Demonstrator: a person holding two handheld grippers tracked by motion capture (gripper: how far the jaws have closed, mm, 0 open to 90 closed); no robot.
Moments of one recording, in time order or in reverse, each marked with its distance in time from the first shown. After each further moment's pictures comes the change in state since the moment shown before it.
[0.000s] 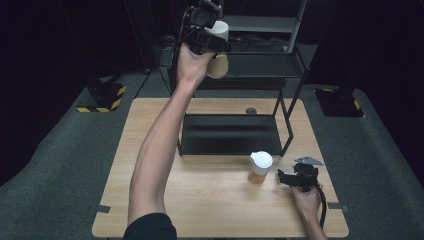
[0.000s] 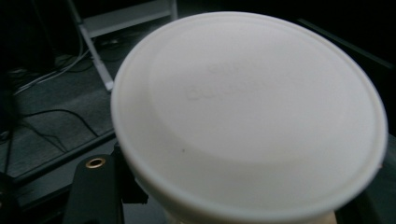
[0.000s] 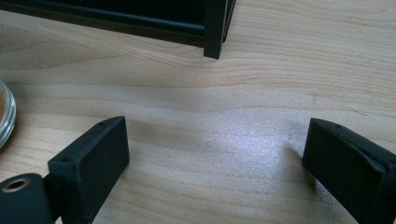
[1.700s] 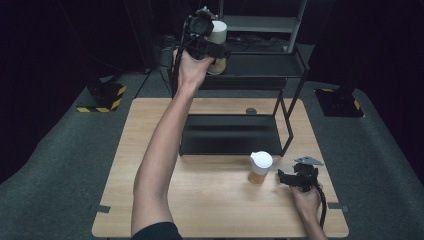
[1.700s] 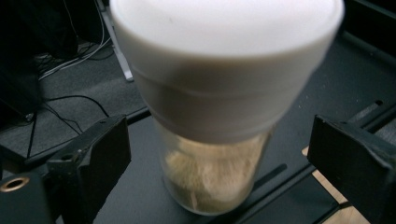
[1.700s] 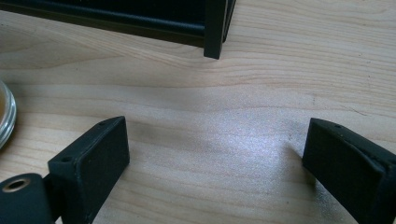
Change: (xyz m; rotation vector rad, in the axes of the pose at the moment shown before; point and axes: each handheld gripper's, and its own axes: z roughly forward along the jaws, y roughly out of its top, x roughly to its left) left arm 0.001 -0.014 0.015 0.043 0.050 -0.007; right arm 0.000 0.000 0.000 0.000 0.000 0.000
